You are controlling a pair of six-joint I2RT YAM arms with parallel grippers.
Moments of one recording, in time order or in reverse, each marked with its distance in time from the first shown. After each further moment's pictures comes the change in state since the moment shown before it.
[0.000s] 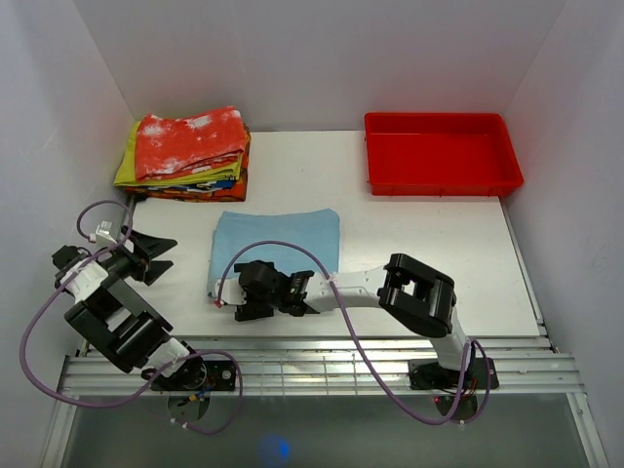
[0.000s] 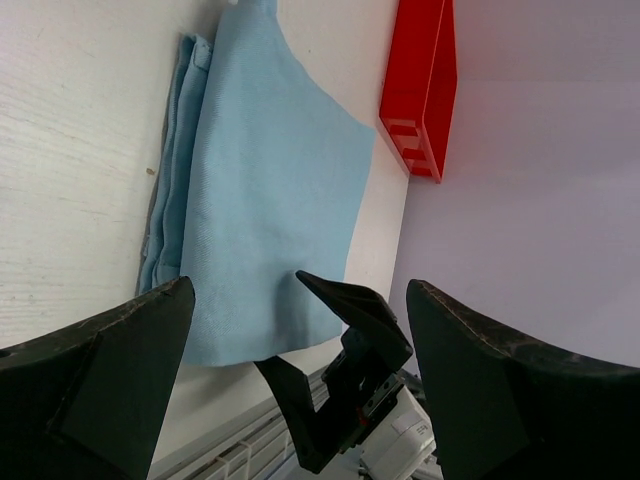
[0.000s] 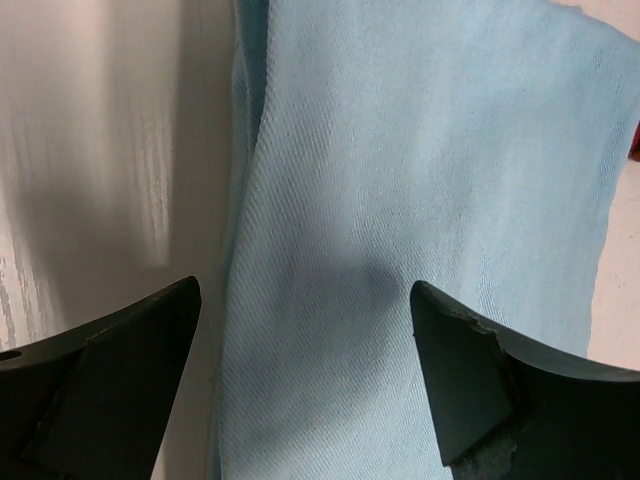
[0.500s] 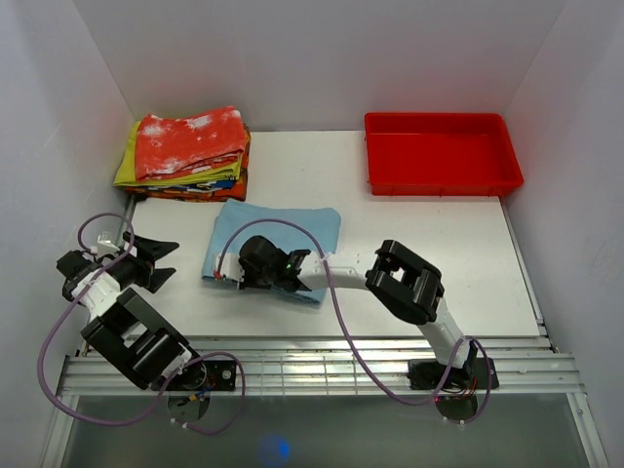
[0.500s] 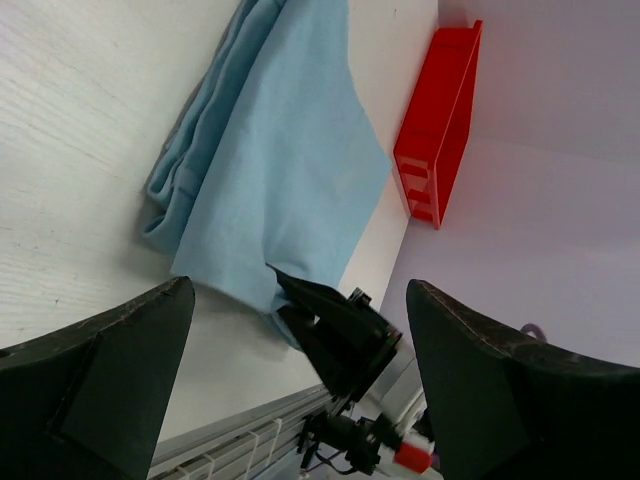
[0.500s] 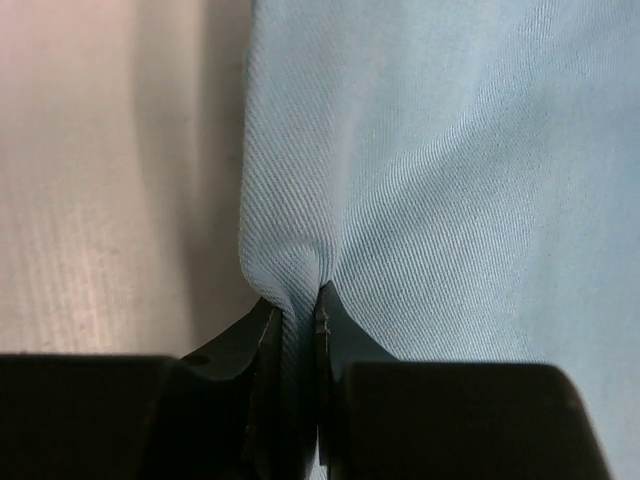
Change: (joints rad) left arm 0.001 -0.159 -0.119 0.135 -0.115 -0.274; right arm -0.103 0.089 0.108 -0.032 -0.154 0.045
